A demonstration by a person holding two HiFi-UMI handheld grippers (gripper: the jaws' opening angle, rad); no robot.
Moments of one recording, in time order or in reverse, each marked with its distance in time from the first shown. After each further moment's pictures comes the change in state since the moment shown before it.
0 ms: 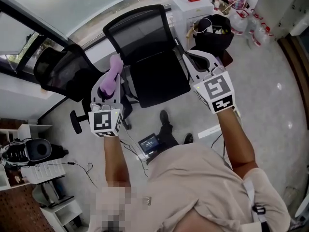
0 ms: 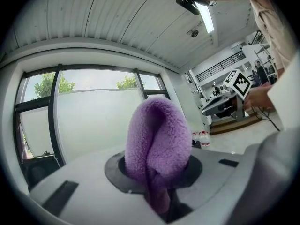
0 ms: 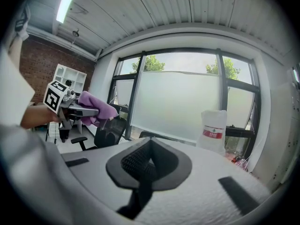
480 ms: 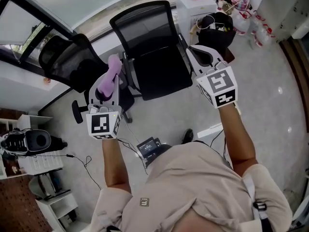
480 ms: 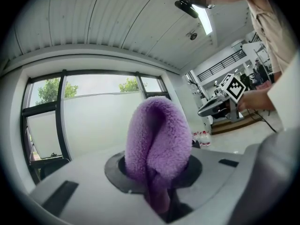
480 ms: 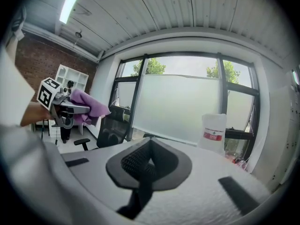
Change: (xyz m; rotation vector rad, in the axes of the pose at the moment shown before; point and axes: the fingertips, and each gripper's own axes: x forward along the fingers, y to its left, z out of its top) left arm -0.085 -0.005 0.019 0.011 -0.011 0.034; right arm -0.039 0.034 0.017 -0.010 -0.024 -0.003
